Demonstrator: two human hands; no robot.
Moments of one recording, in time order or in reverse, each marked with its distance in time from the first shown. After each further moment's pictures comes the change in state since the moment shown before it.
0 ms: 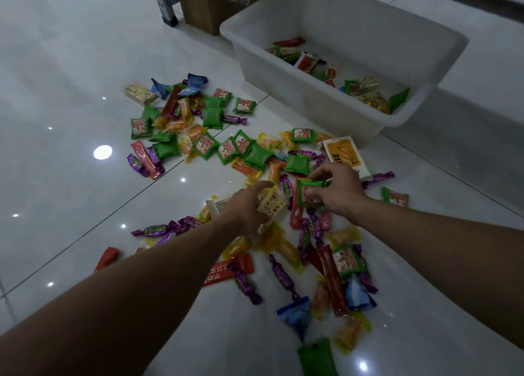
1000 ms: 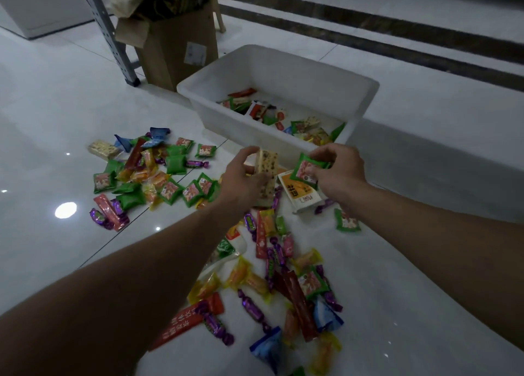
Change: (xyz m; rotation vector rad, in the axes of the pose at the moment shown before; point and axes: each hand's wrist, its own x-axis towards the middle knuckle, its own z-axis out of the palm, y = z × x) left_hand 0.021 0.123 -0.031 -0.662 0.232 0.186; right_hand -0.008 -0.027 -0.098 0.247 0.394 -0.008
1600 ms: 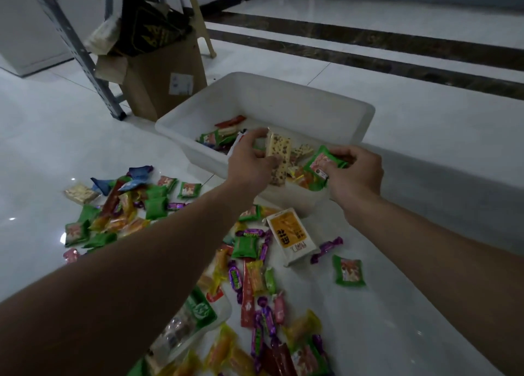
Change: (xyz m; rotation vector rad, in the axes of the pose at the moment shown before) left_hand 0.101 0.071 0.053 0.010 0.042 0.089; right_hand 0.090 0.000 -0.020 0.237 0.293 0.091
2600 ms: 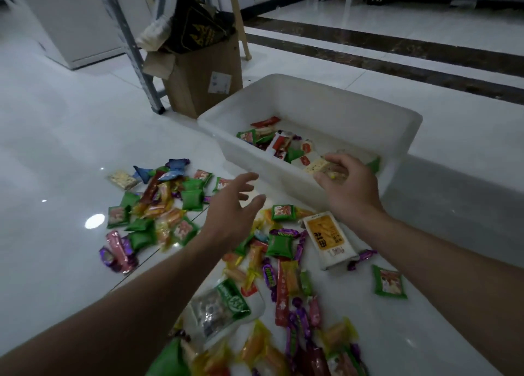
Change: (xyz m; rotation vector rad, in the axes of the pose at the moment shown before) left_hand -0.054 -0.064 -0.100 0.430 0.091 0.112; right_hand -0.039 -0.001 0.052 -0.183 -0.301 -0.259
